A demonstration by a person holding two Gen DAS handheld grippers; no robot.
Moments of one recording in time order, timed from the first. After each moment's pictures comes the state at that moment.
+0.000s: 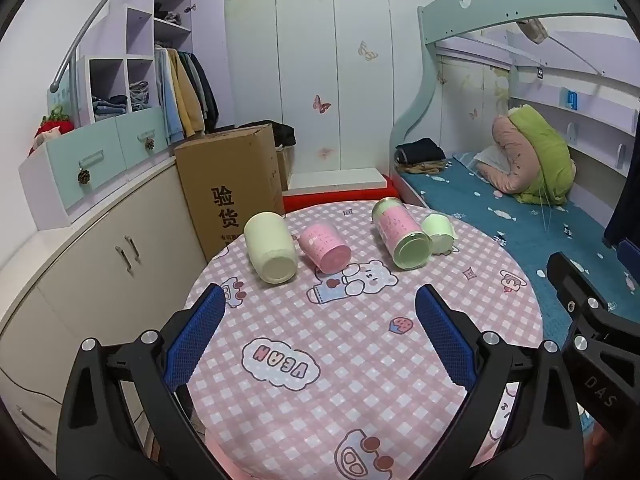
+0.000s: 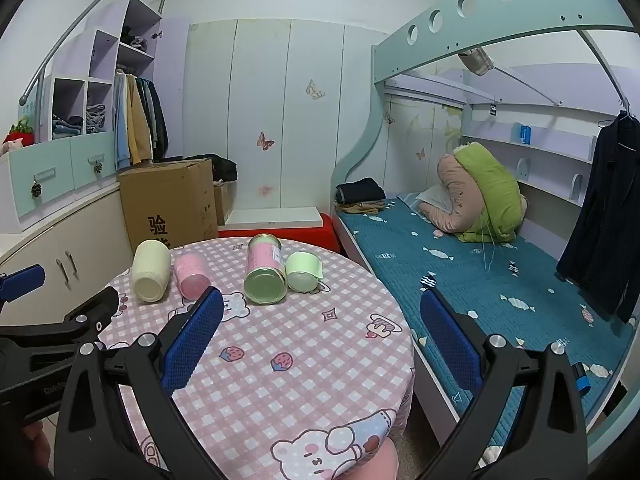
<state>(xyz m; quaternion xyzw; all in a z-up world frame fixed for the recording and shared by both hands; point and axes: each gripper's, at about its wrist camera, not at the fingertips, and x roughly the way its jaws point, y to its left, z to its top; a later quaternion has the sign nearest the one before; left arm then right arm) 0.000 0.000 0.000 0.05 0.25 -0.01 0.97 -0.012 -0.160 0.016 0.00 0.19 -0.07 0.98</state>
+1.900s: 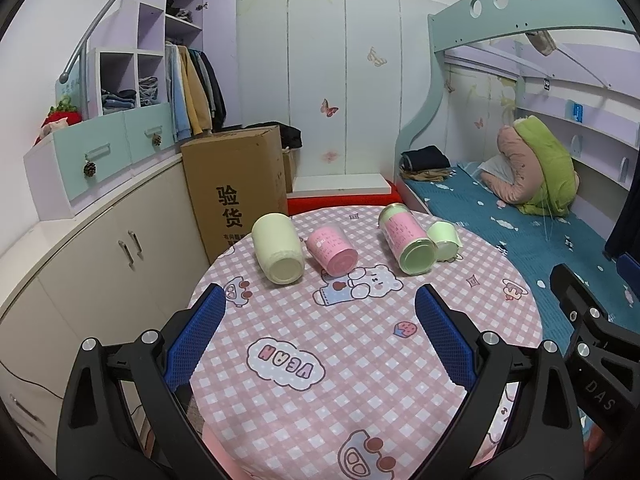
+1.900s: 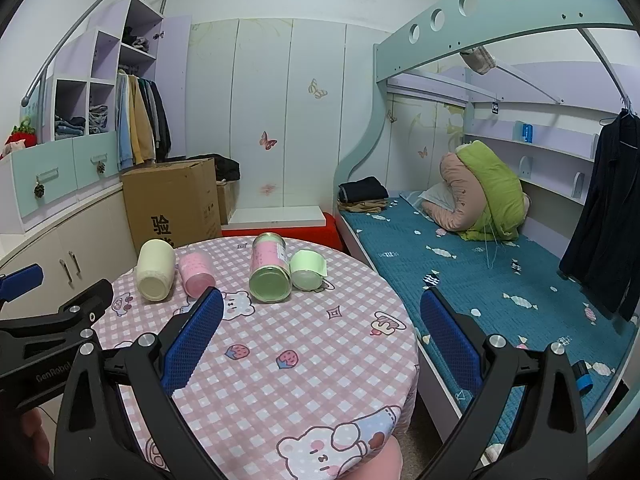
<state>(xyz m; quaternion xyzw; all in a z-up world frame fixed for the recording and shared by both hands) -0.004 0.013 -0.002 0.03 0.24 -0.01 0.97 -0.017 -0.157 0.016 0.01 0.19 -0.07 0.98</state>
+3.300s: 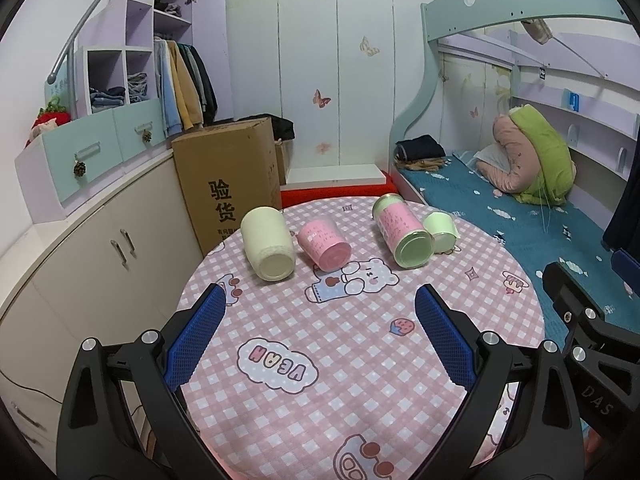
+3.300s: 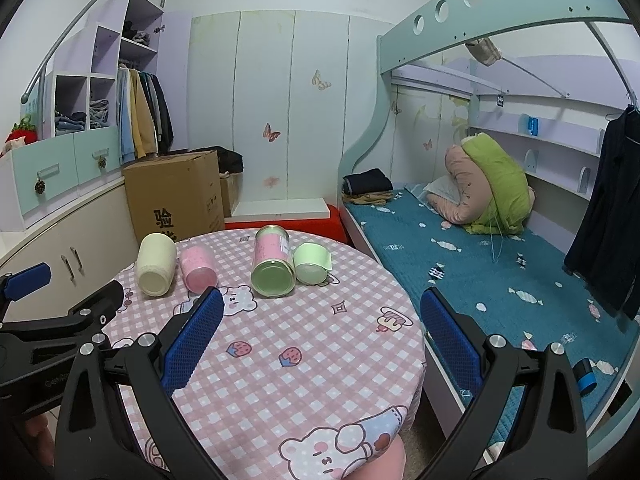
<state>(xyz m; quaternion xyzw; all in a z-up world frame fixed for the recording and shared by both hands) 0.017 0.004 -0.009 0.04 0.26 -0.02 0.96 0.002 -0.162 0.010 0.01 0.21 -0.06 0.98</state>
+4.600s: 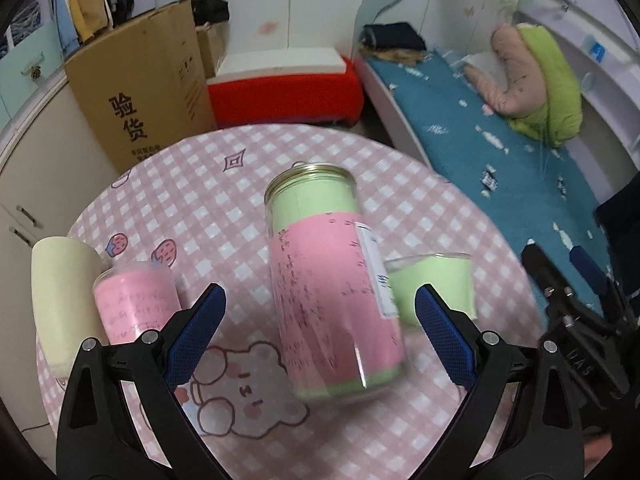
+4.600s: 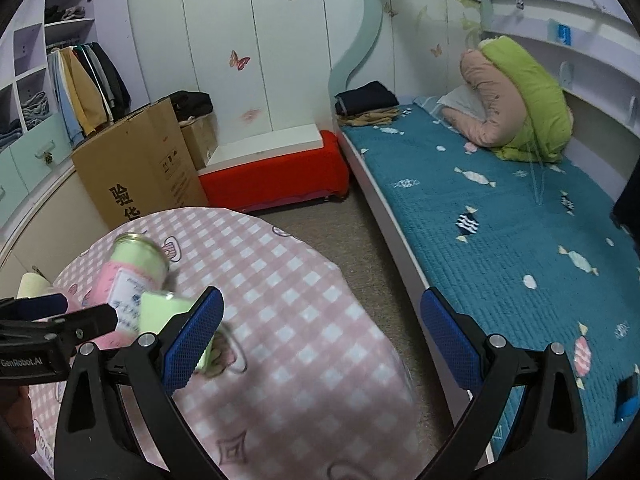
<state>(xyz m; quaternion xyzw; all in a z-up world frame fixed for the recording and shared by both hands) 0.323 -0.119 -0.090 0.03 0.49 -0.08 0.86 0.266 -0.313 -0.075 0.09 0.35 -0.03 0.93</state>
